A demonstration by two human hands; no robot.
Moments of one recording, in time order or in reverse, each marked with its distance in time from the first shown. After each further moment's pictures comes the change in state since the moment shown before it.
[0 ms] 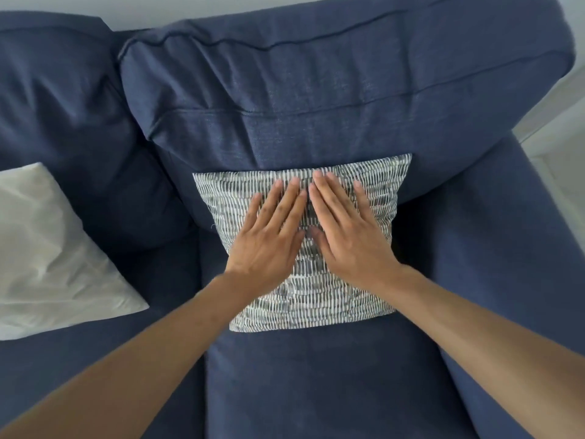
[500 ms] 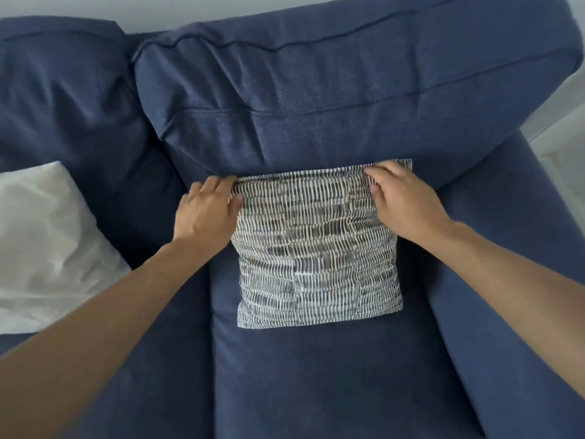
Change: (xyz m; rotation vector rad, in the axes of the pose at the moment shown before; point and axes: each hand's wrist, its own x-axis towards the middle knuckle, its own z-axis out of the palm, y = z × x) left_hand 0.001 -0.084 -0.055 -0.084 -0.041 -0.401; right_hand 0.023 0.064 -0.052 0.114 -0.062 0.229
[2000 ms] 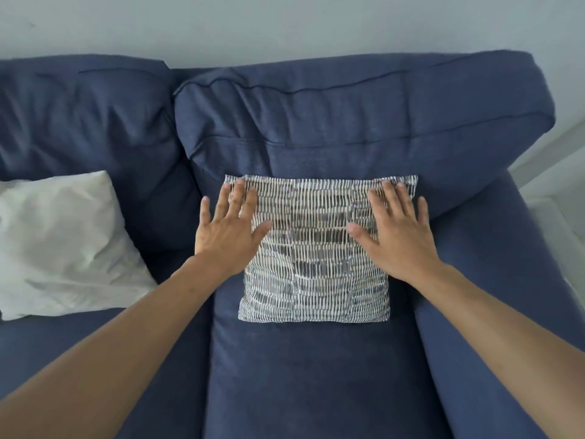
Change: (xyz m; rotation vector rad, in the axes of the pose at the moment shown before) left_hand -0.021 0.026 -0.011 0.149 -0.182 -0.032; right_hand -0.020 -0.006 -0.014 -0.120 -0.175 0.112
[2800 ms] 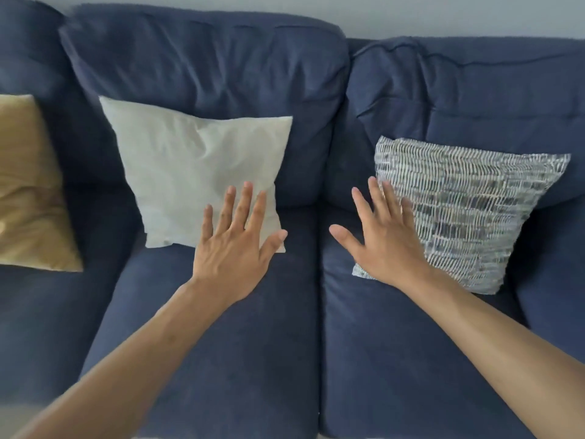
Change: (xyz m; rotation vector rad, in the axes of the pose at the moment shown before) left_hand -0.213 -0.250 0.016 -0.112 0.116 -0.073; right_hand -0.081 -0.327 0.043 0.034 0.018 -0.170
